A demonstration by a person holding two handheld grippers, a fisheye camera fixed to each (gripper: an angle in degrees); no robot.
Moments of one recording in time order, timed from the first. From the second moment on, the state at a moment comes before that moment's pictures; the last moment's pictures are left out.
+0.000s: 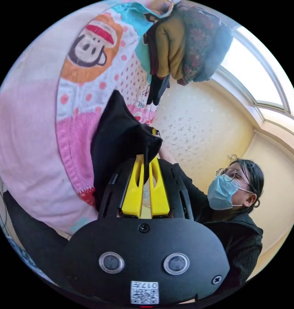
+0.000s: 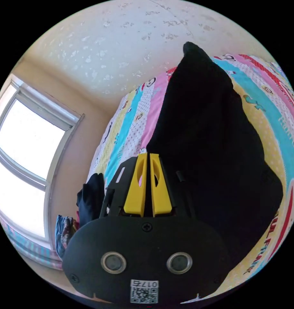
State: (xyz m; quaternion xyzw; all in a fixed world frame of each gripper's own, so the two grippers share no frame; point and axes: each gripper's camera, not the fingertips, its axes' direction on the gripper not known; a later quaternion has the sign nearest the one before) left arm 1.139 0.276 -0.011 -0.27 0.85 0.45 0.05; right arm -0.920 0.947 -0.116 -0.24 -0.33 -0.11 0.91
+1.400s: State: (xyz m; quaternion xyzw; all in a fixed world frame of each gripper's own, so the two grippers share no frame) left arm 1.118 0.390 -0.168 0.20 0.63 0.74 0.13; right arm -0.587 1.226 -0.284 -0.56 -0.47 -0.10 0.67
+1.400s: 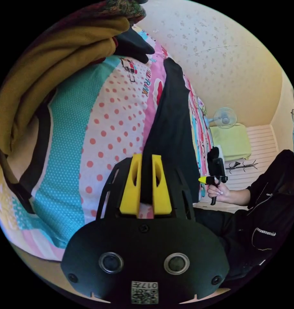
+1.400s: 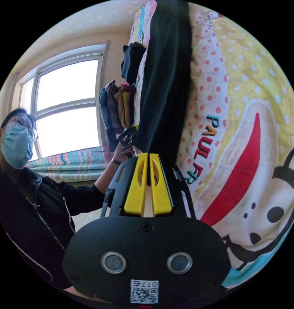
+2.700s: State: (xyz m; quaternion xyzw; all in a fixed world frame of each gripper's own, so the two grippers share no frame) left arm 1.138 0.412 -0.149 0.10 0.62 0.78 0.00; right arm -0.495 1.194 -0.232 -0.60 -0.55 0.04 0.58
